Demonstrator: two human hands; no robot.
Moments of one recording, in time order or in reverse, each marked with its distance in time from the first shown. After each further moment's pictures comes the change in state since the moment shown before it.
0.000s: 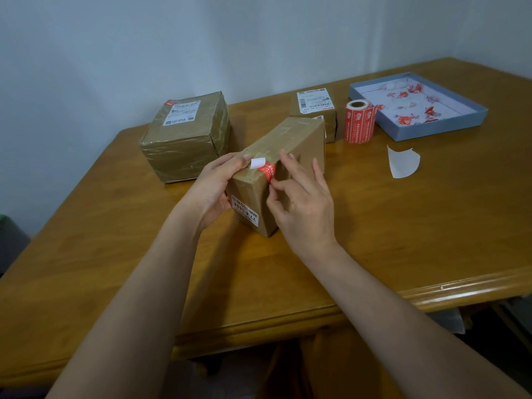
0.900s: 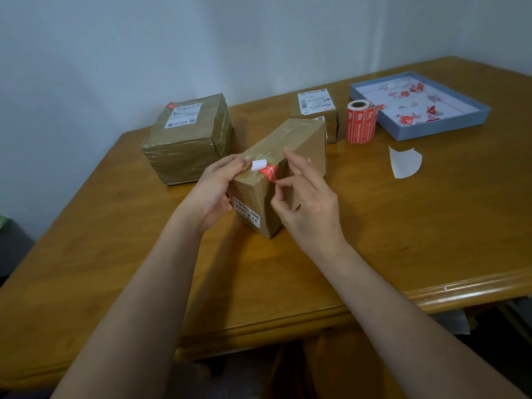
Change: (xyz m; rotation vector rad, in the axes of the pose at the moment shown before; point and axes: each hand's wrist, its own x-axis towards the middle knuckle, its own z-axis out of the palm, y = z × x) left_hand 0.001 0.000 0.001 0.021 0.025 -0.022; right_hand 0.005 0.004 -0.006 0.112 -0.016 -0.005
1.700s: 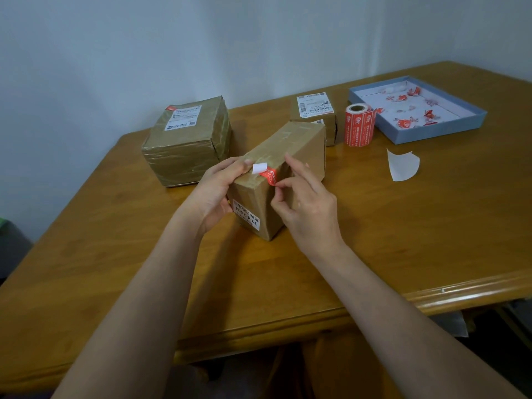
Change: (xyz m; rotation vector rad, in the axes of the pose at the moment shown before) left_hand 0.000 0.001 0.001 0.001 0.003 0.003; right_hand 0.003 -0.002 0.000 -0.065 -0.008 0.009
